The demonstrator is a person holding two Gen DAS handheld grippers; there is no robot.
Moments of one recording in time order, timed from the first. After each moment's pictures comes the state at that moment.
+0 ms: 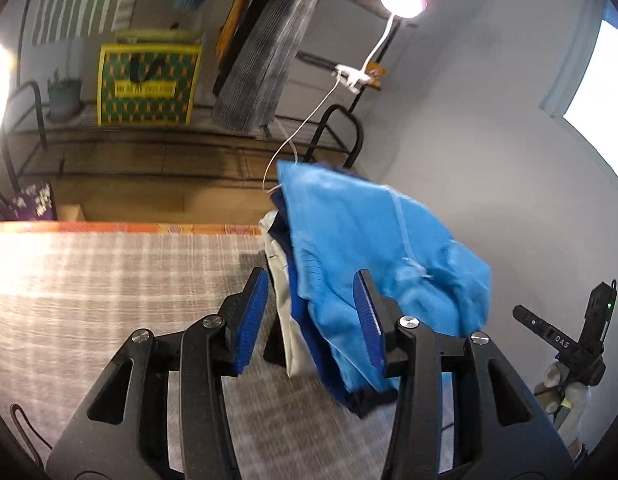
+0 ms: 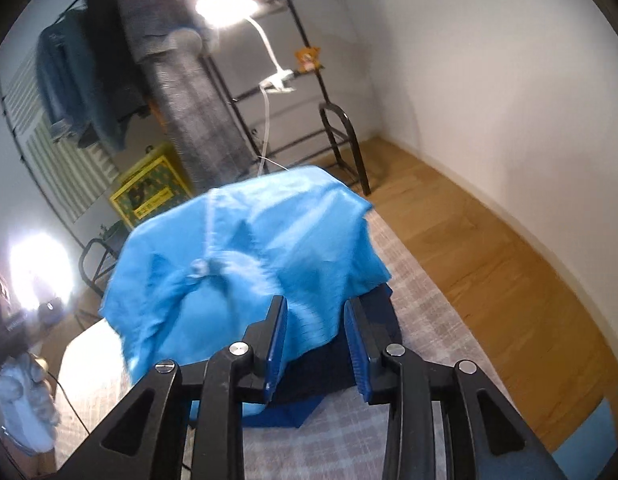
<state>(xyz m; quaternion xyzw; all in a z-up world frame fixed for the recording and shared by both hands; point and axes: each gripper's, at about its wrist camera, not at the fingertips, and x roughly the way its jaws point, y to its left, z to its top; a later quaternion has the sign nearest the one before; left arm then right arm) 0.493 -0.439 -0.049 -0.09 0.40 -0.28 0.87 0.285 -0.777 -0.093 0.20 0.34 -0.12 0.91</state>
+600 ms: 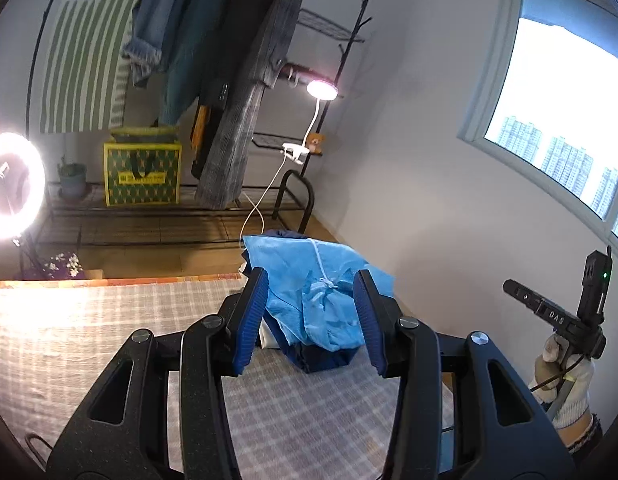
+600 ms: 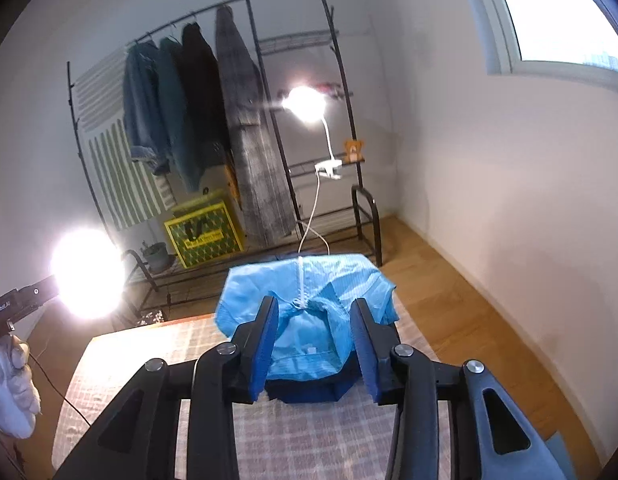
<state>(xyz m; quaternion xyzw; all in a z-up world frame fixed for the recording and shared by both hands) 0.329 -0.339 0.131 -0.07 0.29 -0.34 0.89 0.134 -0.659 0.094 0.11 0.24 -0.11 0.96</state>
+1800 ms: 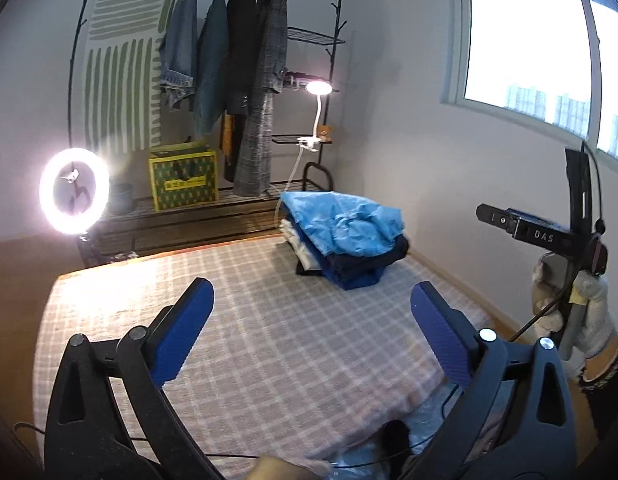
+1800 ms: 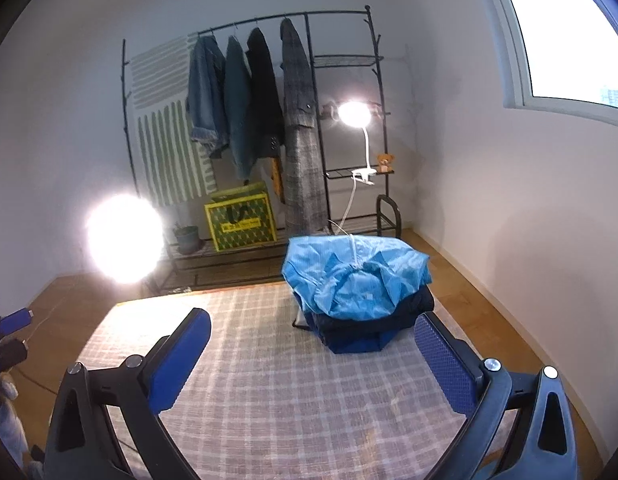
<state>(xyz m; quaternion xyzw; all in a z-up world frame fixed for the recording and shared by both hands) 0.124 -0.221 0.075 0.02 0.25 -0.30 0.92 0.032 -0.507 0.063 0.07 0.22 -0.10 0.97</state>
